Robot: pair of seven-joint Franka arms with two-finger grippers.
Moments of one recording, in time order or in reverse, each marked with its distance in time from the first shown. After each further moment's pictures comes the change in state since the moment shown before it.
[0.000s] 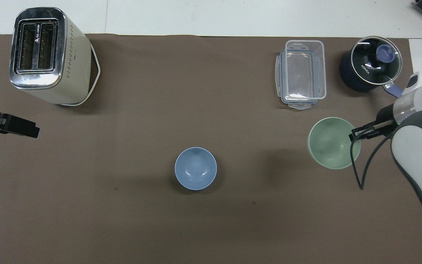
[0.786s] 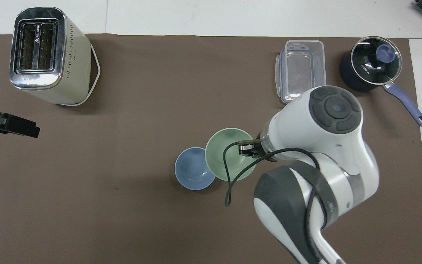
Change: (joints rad) left arm 0.000 0.000 -0.002 0.000 0.000 0.001 -0.003; right arm 0.199 0.048 0.259 0.006 0.003 0.117 0.658
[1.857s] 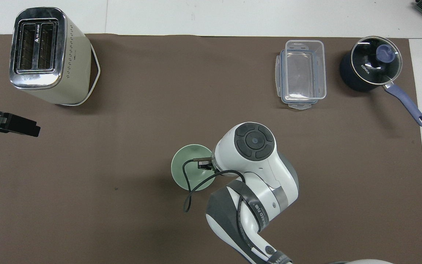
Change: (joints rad) left arm 0.000 0.000 -0.002 0.000 0.000 0.008 0.000; right arm 0.154 0.151 -0.002 -0.110 0.000 0.279 0.128
